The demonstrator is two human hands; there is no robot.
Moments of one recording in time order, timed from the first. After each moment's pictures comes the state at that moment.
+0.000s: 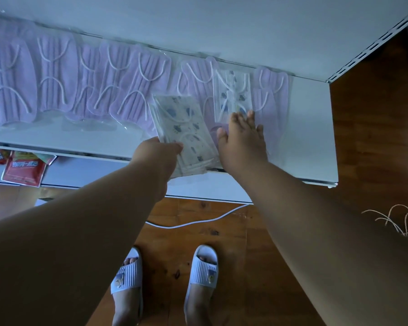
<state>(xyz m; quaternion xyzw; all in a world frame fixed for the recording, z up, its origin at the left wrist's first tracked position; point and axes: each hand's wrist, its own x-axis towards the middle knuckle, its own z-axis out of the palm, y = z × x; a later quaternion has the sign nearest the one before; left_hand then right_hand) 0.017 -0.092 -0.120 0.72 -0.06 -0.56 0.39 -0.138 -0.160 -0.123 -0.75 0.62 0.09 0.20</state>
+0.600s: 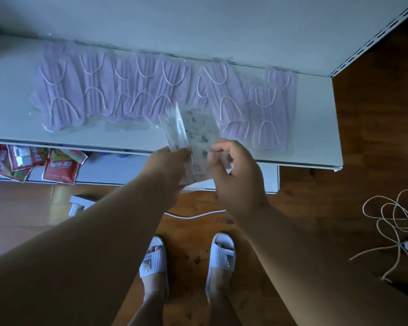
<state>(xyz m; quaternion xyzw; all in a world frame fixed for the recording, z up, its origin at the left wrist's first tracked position) 0.041 -0.037 -0.065 0.68 -0.04 -0.62 0.40 -0.095 -0.037 -0.056 -0.65 0.60 -0.28 0.37</state>
